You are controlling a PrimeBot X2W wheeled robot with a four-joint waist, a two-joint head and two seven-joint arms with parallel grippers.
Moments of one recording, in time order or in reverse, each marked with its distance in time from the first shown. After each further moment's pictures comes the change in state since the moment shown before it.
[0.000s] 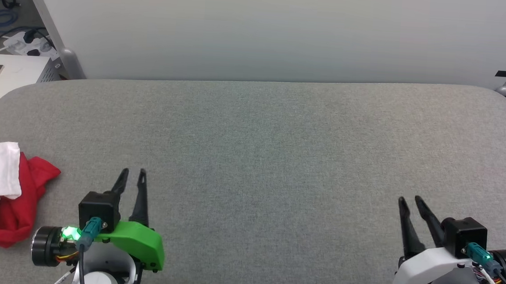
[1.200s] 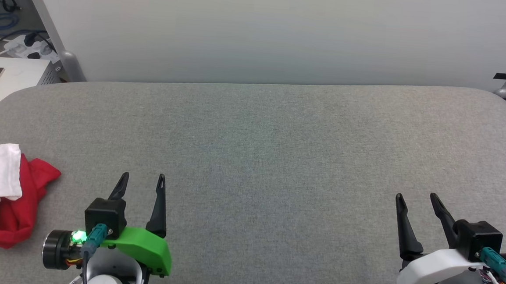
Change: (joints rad) left arm -0.001 0.000 -0.027 0.049 -0.044 -0.014 -0.063; right arm 0.000 0.000 -0.012 0.011 0.084 0.000 -0.058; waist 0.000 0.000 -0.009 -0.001
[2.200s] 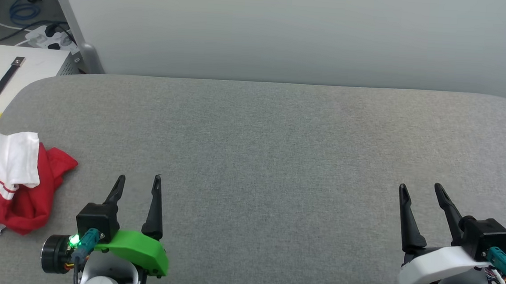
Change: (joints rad) left arm -0.005 0.000 0.013 0.047 -0.053 -0.012 -0.062; right arm 0.000 0.000 0.003 -0.051 0.006 0.000 -0.026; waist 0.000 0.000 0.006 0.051
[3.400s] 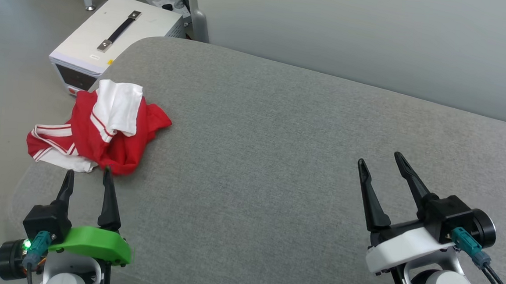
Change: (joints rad) left arm -0.019 0.000 0.169 0.019 -0.007 -0.019 -0.074; right arm -0.090 -0.001 0.156 -0.025 -0.036 0.000 -0.023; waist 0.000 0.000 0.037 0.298
